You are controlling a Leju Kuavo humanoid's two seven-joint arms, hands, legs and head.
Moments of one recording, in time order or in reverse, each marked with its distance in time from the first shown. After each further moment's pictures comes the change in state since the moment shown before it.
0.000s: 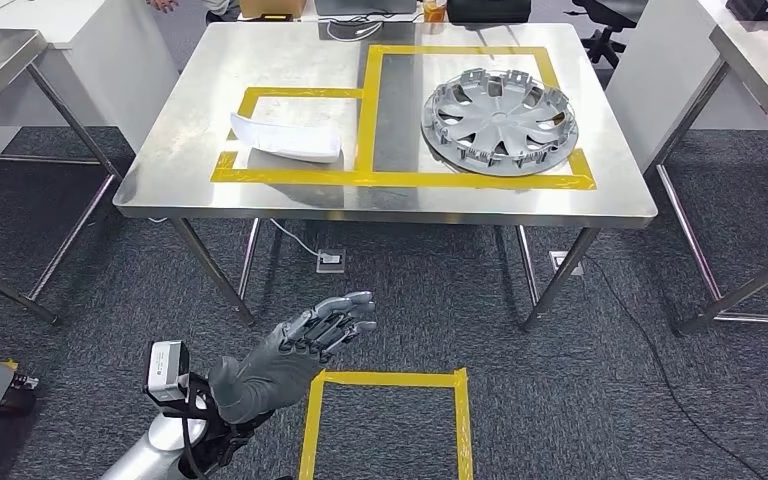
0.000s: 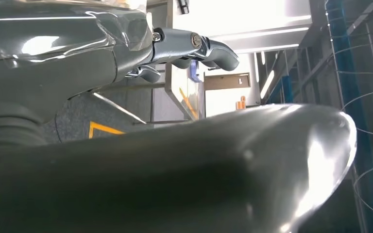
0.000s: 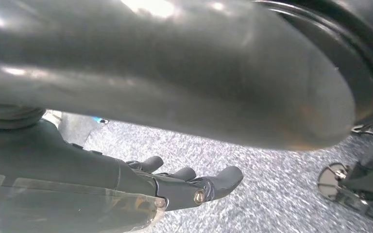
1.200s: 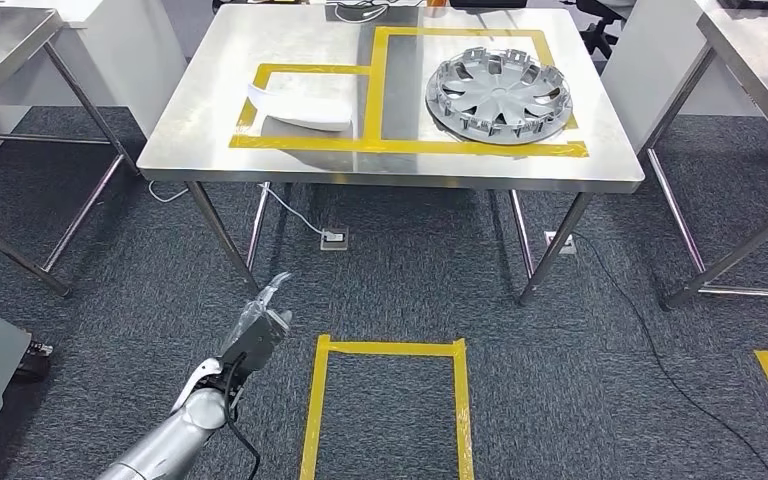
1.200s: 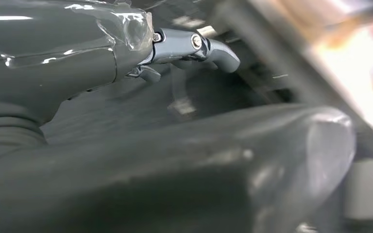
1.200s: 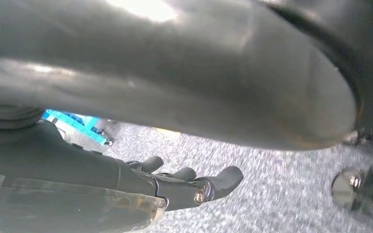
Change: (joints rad) left arm -0.114 -0.073 0.117 0.730 -0.565 0.790 0.177; right arm -0.006 0.047 0.007 0.000 -0.077 -0.065 0.068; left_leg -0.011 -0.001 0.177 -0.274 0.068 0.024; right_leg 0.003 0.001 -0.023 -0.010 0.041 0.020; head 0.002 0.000
